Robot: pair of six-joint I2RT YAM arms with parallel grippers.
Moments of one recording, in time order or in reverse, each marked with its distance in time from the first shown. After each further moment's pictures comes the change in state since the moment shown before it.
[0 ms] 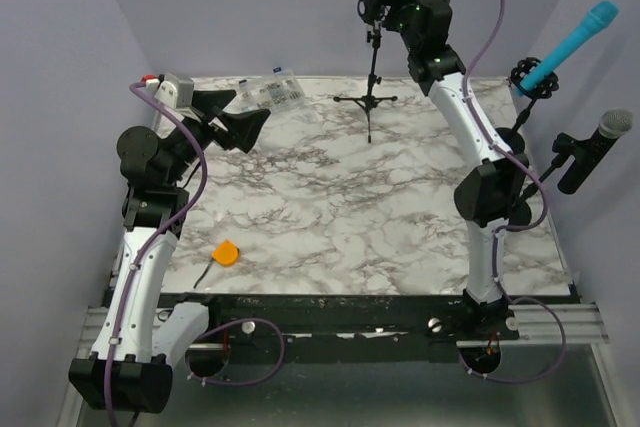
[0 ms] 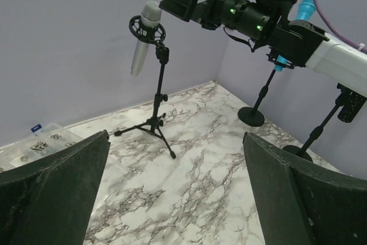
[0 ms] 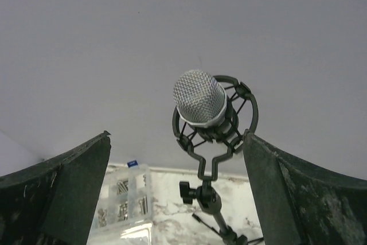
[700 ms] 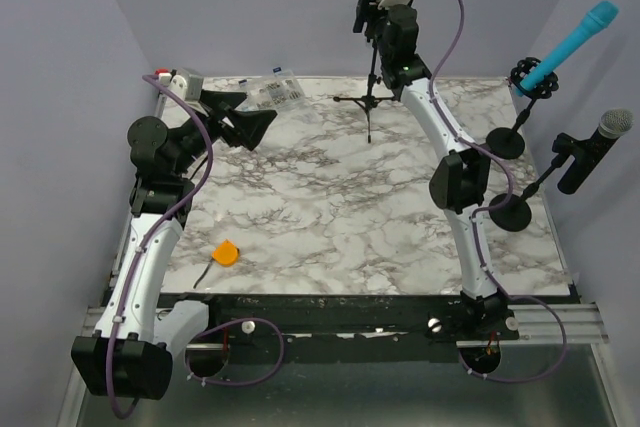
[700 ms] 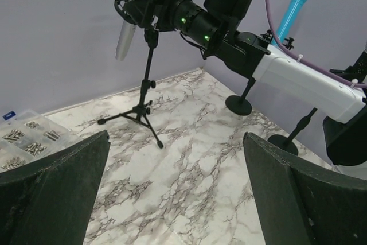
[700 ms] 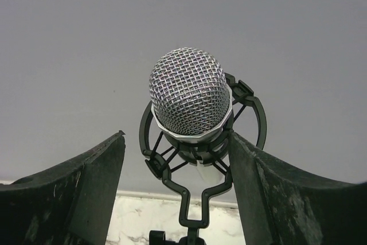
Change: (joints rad) left arm 0.003 0.084 -0.013 0.044 0.060 -0.046; right arm 0.033 0.320 0.260 0.119 0.135 -0.195
